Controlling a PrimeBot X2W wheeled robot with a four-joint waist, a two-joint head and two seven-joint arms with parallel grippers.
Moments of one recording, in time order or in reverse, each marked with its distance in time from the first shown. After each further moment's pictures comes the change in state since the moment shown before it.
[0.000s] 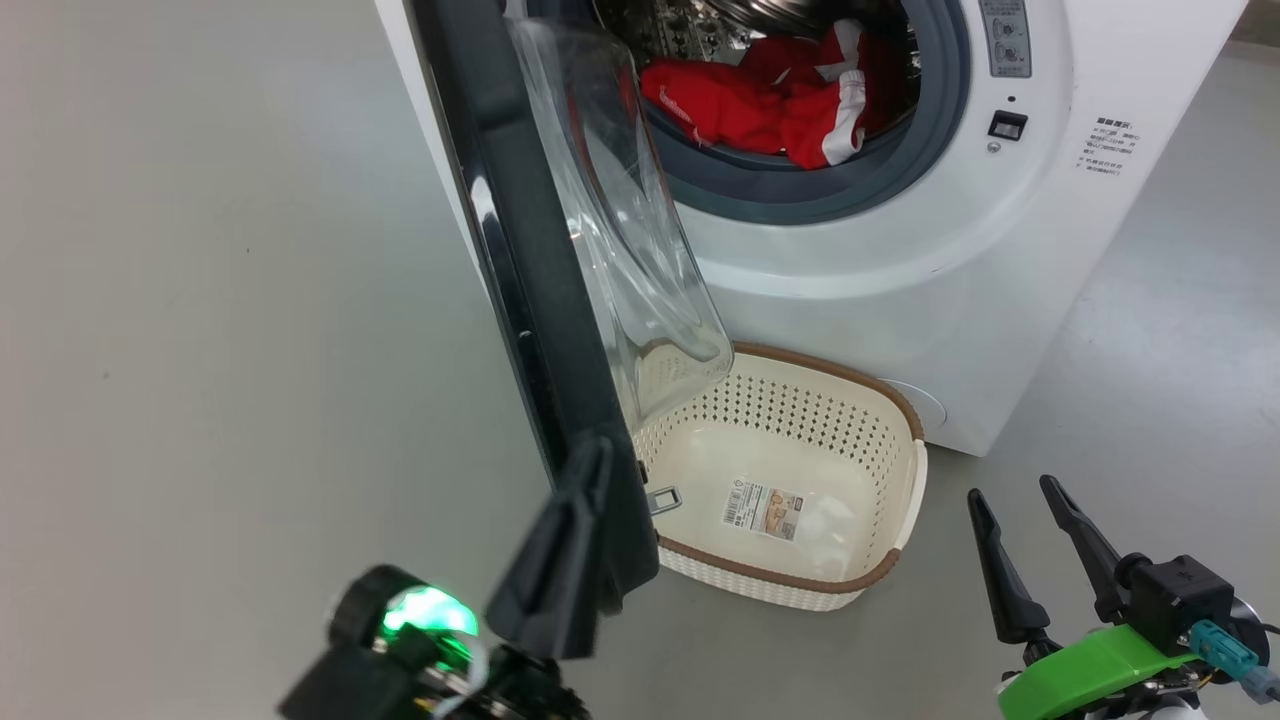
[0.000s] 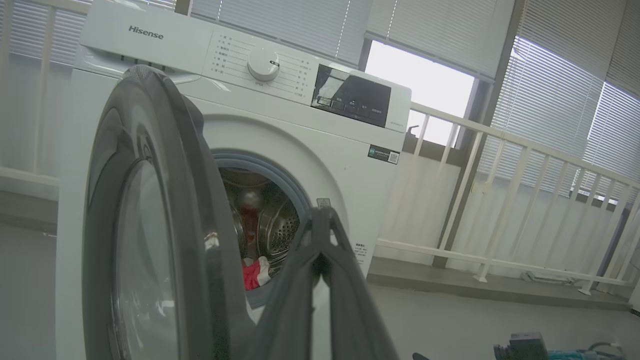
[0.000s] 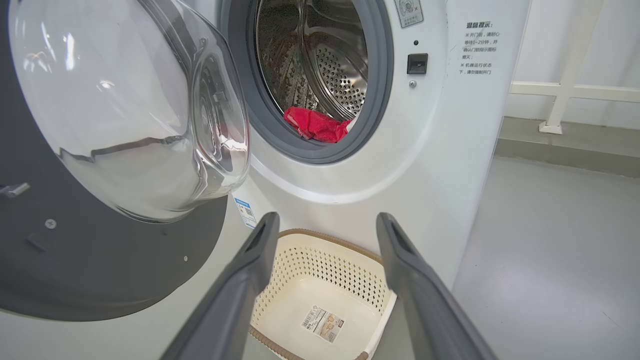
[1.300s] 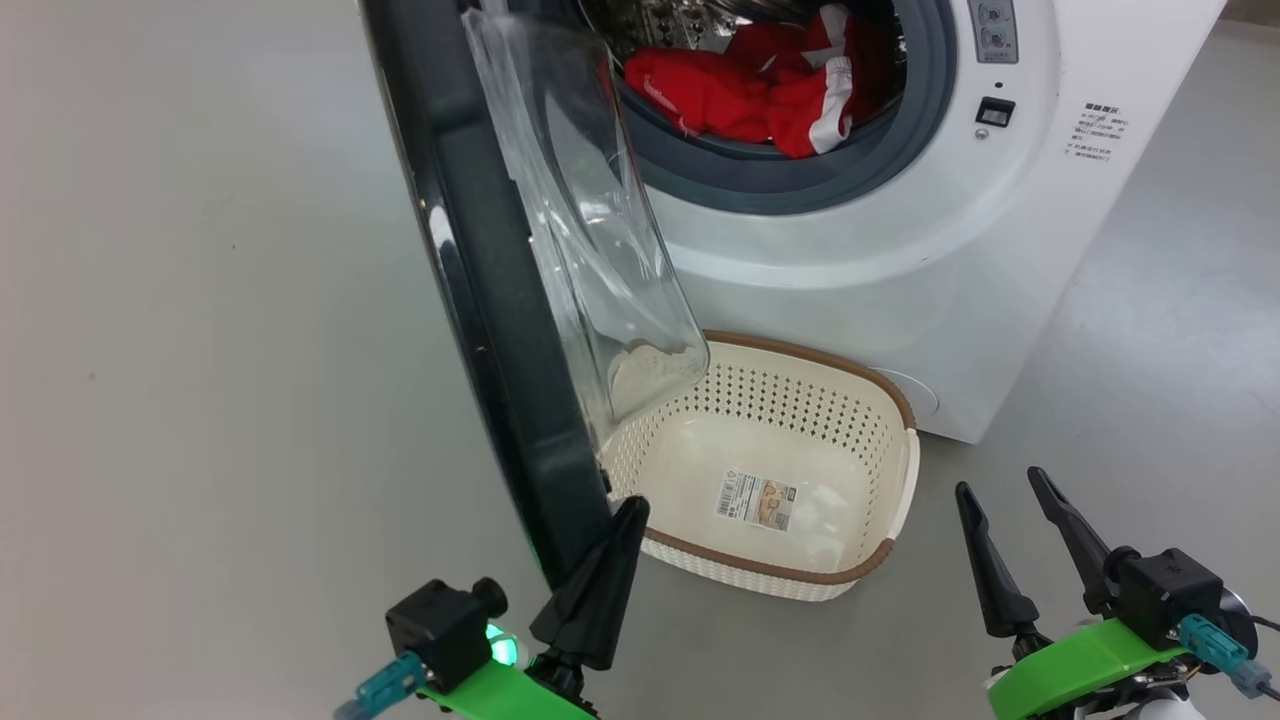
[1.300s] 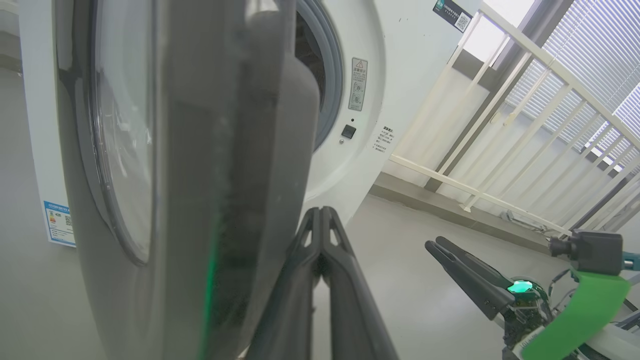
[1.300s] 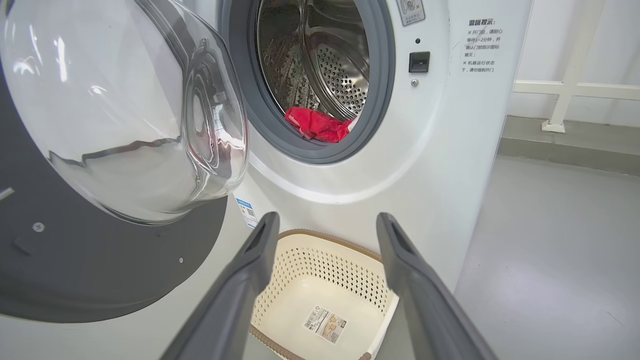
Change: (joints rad) left arm -0.088 -0.007 -0.105 0.470 -0.200 -0.075 0.002; right arm -0.012 0.002 0.019 -0.008 0.000 0.000 0.000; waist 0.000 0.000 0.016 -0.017
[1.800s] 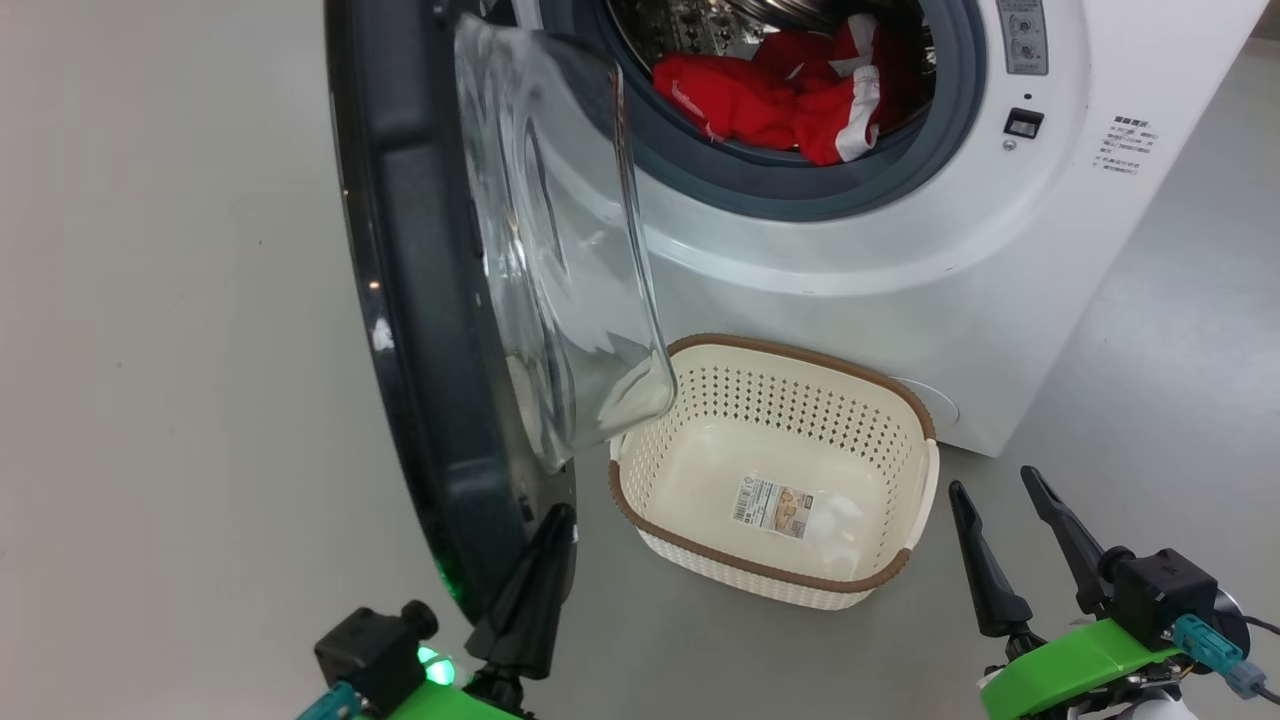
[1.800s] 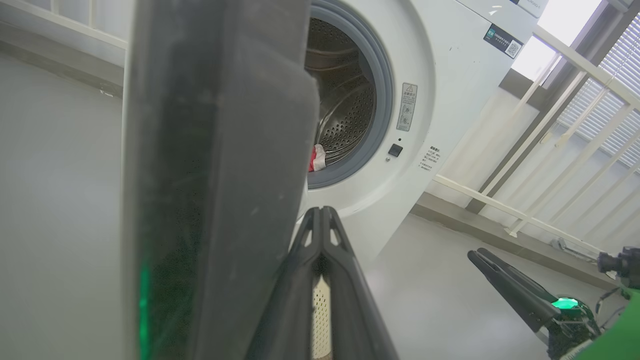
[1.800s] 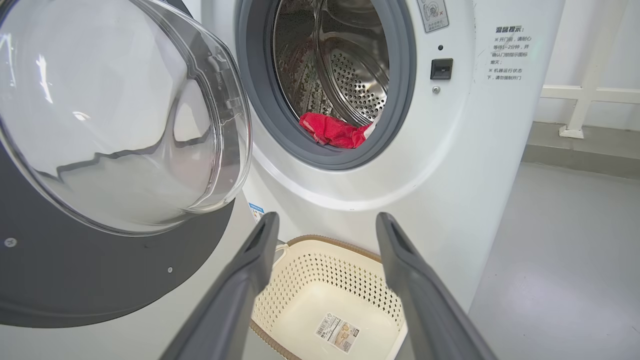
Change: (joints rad) left arm 0.079 -0.004 0.119 -0.040 0.045 0.002 0.000; right arm 0.000 0.012 0.002 -0.007 0.000 0.000 0.000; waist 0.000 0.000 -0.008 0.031
